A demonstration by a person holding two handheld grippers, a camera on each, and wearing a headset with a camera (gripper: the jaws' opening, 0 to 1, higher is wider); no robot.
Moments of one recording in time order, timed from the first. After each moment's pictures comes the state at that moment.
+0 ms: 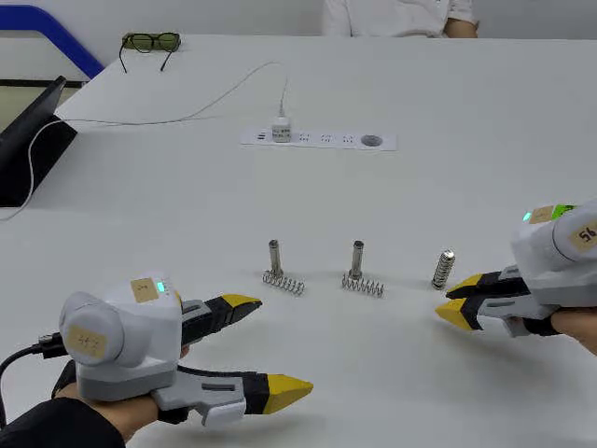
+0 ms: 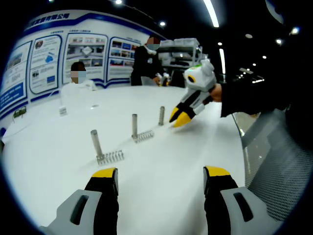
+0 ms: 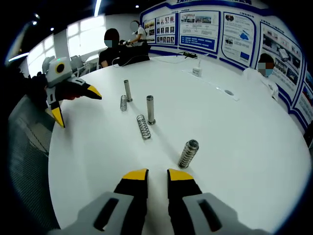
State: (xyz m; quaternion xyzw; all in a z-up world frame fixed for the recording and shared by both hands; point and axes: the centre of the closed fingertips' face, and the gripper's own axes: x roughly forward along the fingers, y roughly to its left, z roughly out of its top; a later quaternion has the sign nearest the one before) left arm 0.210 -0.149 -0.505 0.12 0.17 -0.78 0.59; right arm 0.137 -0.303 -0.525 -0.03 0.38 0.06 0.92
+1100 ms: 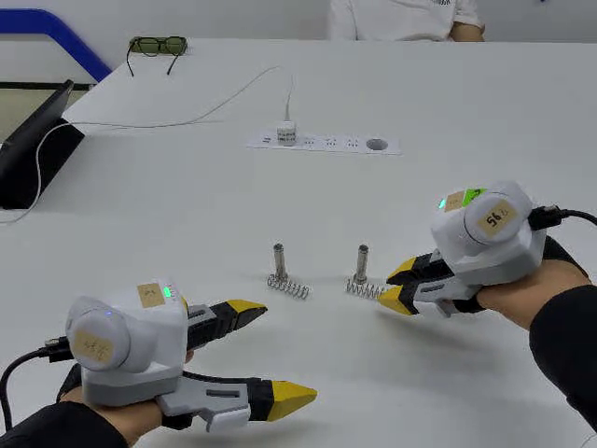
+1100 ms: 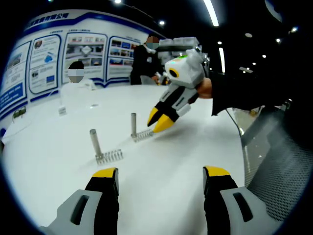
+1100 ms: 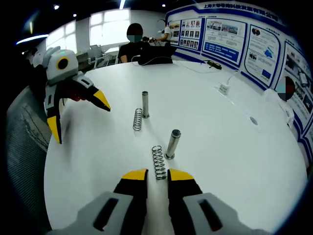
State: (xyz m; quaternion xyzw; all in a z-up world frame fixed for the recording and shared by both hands) left arm 0.209 -0.148 -0.506 0.13 0.17 -0.78 0.59; right arm 0.204 -0.273 -0.526 -0.10 0.37 0.14 0.91
